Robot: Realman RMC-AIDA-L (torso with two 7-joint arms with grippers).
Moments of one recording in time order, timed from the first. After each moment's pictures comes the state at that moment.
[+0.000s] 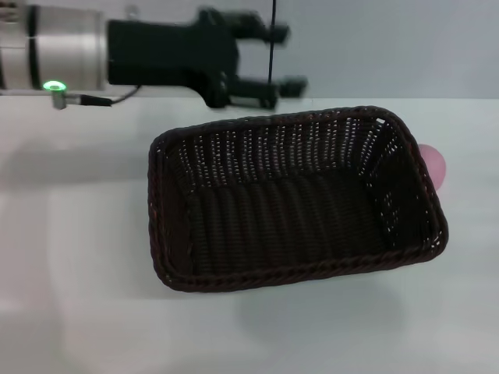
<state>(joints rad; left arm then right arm) -0.64 -2.06 0.97 0.97 1.75 1.59 -1.50 0.36 2.07 -0.13 -0.09 -1.14 -1.19 0.83</state>
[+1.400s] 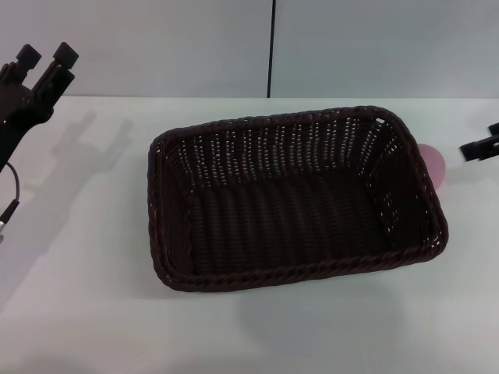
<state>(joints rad) -0.35 -2.07 0.97 0.20 0.76 1.44 -0.88 0.72 1.97 -0.67 -1.01 -2.65 -1.59 2.08</state>
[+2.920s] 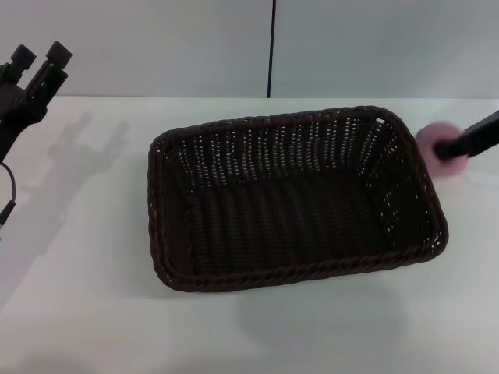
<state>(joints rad) -0.35 -2.07 0.96 0.19 0.76 1.46 -0.91 0.73 2.03 -0.82 -0.96 -2.68 -1.36 2.18</state>
